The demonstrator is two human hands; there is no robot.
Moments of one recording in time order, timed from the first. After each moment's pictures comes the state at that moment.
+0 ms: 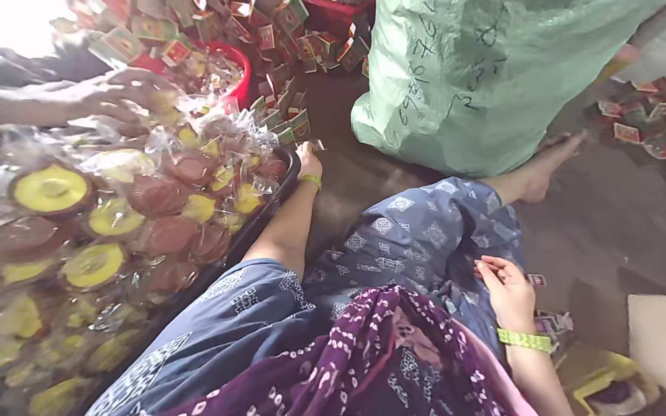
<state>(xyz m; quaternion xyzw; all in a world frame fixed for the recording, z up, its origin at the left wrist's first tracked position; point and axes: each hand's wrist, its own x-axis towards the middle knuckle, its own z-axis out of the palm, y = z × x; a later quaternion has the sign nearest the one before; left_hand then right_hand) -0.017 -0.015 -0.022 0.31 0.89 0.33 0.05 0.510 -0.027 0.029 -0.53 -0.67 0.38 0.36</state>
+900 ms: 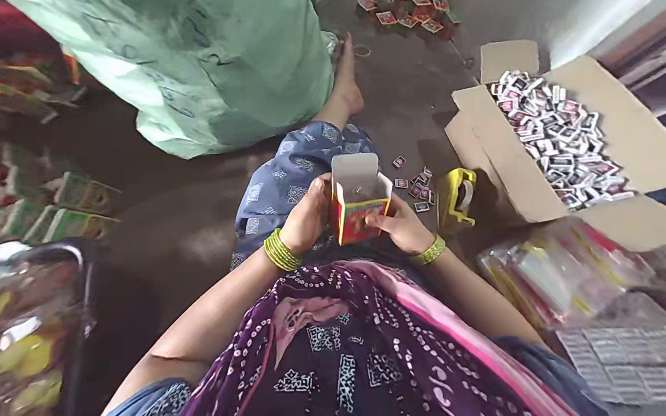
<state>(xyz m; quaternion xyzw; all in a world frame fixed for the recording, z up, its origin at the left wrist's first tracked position) 0.311 -0.071 0.090 0.51 0.25 0.44 0.69 0.533 -0.110 0.091 -0.37 -0.50 0.63 0.47</state>
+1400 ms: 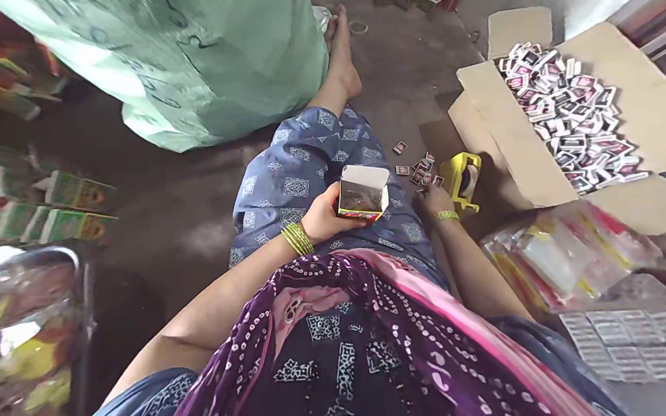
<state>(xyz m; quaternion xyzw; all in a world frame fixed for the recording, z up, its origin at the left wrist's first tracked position) 0.327 -0.061 0.037 0.67 0.30 0.35 0.58 0.670 -0.063 -0.023 -0.85 -0.48 0.22 -0.01</state>
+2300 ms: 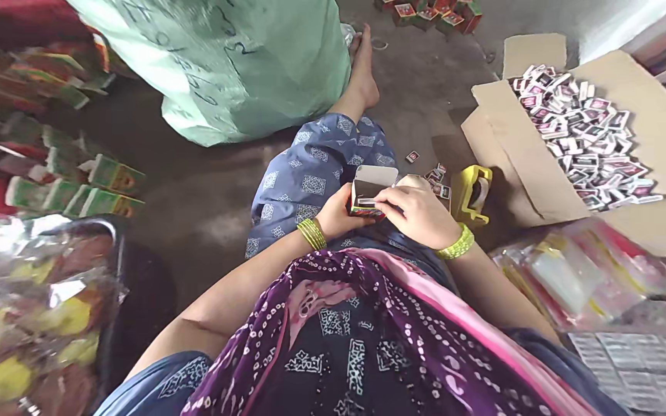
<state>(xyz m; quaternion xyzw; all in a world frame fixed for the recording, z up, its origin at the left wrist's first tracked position) 0.322 -0.066 0.037 0.70 0.37 0.33 0.52 0.540 -0.103 0.118 -0.44 -0.87 0.07 0.23</state>
